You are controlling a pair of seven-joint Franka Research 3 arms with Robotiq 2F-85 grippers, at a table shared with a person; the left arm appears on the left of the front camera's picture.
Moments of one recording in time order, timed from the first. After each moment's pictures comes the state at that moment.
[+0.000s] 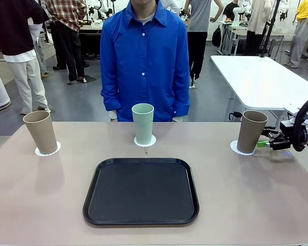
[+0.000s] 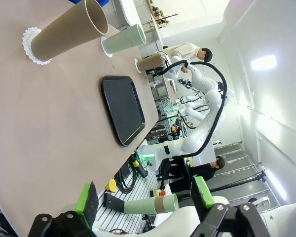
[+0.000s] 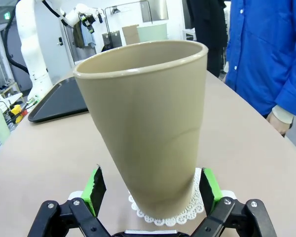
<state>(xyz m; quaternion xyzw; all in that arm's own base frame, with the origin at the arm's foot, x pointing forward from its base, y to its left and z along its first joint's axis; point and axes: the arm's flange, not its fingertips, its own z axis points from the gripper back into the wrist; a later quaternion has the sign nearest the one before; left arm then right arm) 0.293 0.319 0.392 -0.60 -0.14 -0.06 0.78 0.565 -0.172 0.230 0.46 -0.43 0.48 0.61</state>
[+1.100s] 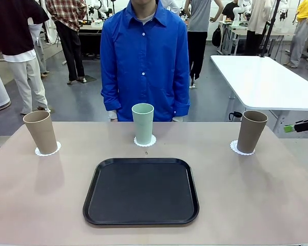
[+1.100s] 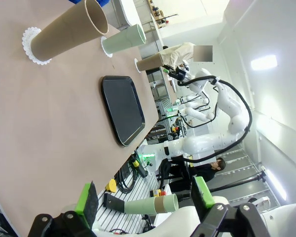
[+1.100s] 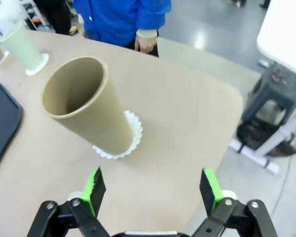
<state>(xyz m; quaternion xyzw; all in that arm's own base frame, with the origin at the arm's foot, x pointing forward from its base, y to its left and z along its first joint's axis) 0.293 0.318 0.392 -0.60 -0.14 -0.06 0.78 0.451 -0.187 0.383 0.18 -0.36 0.23 0.89</state>
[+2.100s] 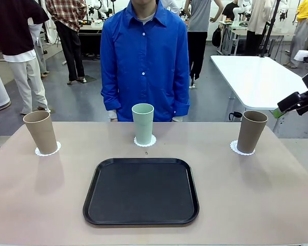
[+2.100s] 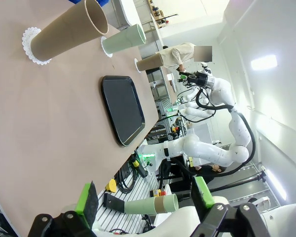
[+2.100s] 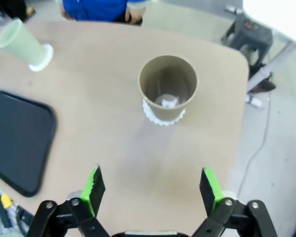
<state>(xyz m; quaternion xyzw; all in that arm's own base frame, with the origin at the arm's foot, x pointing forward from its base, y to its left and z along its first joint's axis) 0.293 0.318 0.392 -0.60 -0.14 -0.06 0.78 0.379 -0.038 0.513 0.06 -0.26 0.14 0.96</state>
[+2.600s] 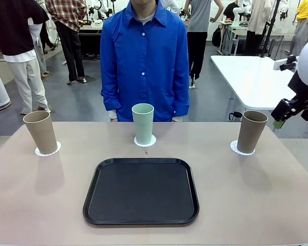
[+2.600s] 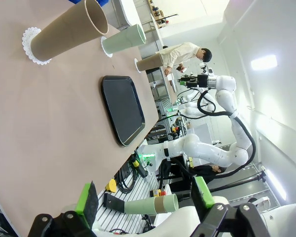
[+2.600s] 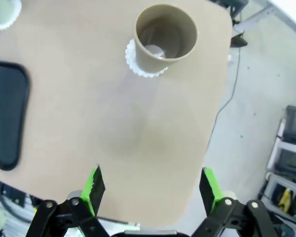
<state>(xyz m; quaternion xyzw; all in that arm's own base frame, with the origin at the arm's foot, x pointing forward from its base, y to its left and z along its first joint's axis) 0.293 0.319 0.392 -0.60 -0.14 -0.06 0.78 0.370 0.009 0.522 -0.06 -0.14 0.14 0.98</state>
